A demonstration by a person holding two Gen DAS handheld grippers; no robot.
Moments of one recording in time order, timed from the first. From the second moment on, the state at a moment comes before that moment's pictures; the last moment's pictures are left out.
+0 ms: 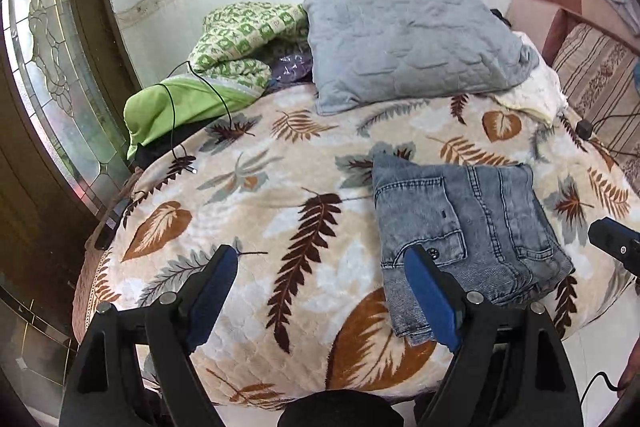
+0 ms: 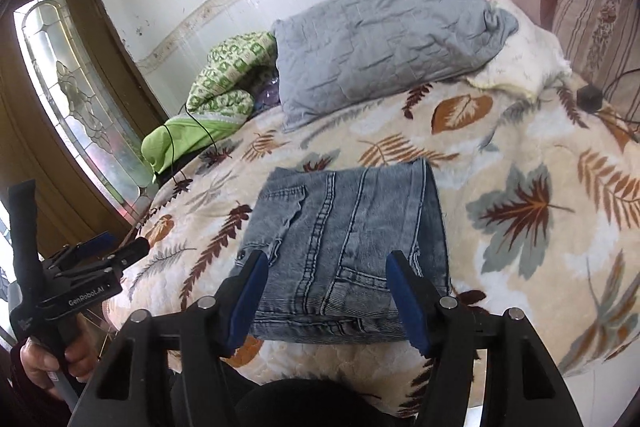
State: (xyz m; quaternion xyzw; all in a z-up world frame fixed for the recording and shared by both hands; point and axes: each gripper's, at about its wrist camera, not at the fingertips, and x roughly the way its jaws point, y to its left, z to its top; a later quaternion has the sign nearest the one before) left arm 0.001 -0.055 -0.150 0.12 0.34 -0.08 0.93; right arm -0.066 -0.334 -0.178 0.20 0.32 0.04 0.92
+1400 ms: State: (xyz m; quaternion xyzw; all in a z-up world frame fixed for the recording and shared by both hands) left arm 0.004 -0.060 -0.164 0.14 0.36 -0.07 0.92; right arm -0.071 -0.355 -0.207 0.24 0.34 0.02 0.91
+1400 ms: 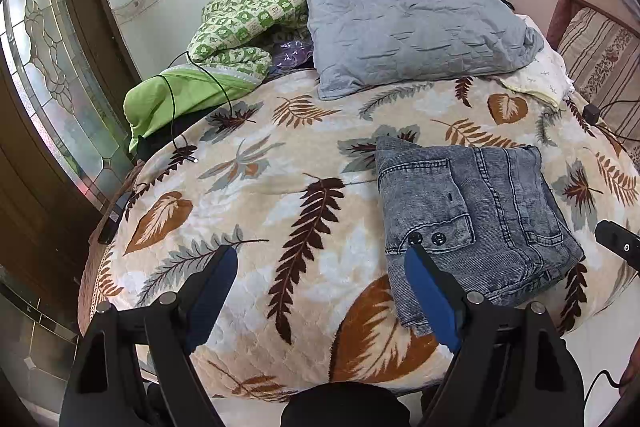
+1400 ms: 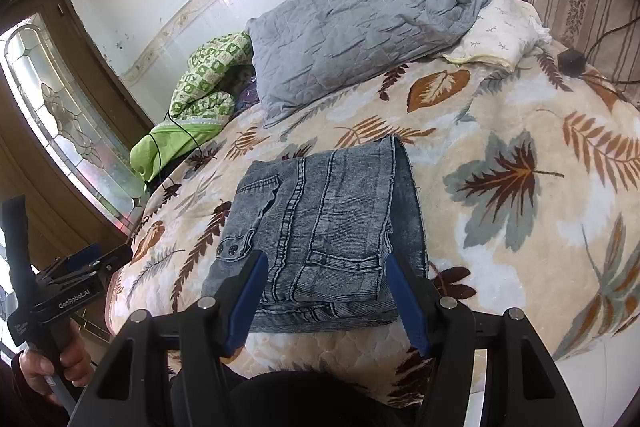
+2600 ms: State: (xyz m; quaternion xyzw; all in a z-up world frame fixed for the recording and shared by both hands) left arm 0.018 -0.053 -0.195 0.14 0.41 -0.07 0.90; right arm -0.069 -0.354 -0.215 0.25 0.36 0.02 0.90
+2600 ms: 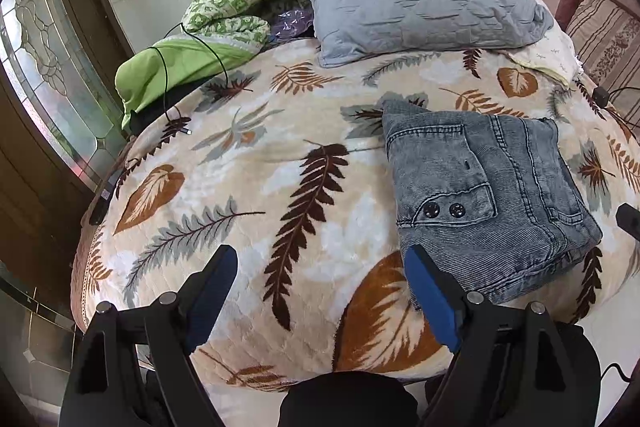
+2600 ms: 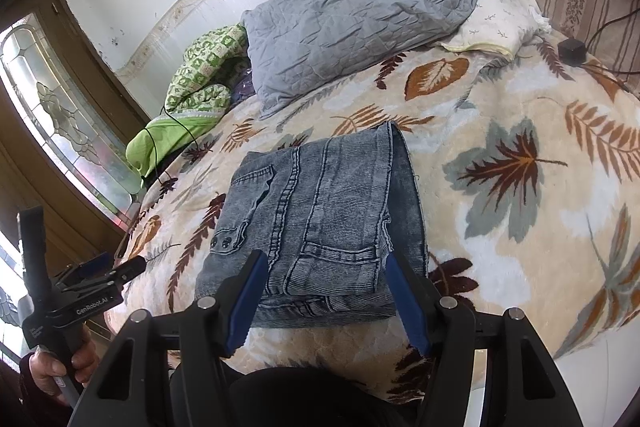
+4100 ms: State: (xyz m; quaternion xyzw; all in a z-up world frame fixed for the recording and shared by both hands) left arm 0.128 -0.071 -0.246 0.04 0.51 -0.19 0.83; right arm 0.026 -0.385 -0.263 0.26 0.45 0.02 0.86
